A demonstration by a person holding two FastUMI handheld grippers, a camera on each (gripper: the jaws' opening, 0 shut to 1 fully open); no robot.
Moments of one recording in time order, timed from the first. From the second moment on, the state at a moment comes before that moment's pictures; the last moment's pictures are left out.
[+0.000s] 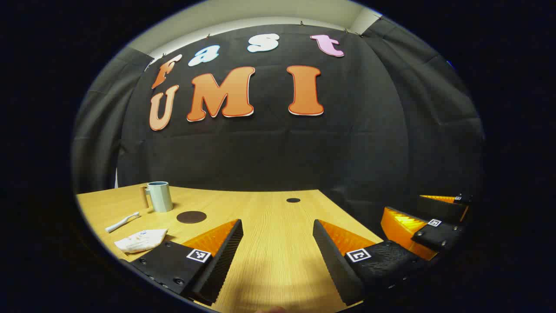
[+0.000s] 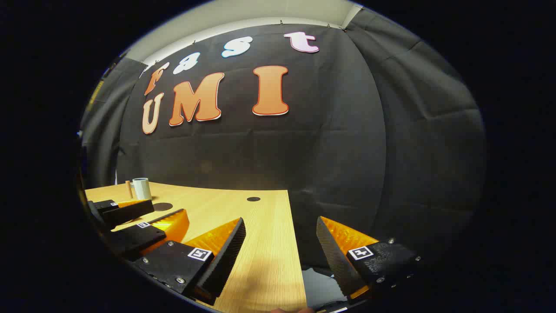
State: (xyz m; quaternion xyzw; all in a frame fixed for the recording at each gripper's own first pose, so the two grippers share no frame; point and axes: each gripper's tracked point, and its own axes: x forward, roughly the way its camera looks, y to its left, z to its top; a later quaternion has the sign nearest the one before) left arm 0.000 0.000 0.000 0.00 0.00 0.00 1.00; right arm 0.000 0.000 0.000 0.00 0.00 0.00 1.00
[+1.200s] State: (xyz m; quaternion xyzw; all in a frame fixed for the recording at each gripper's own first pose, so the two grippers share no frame) left arm -0.036 0.344 0.183 0.00 -0.08 -0.01 1.00; right arm -0.048 0.210 0.210 -0.06 -0.09 -0.02 0.99
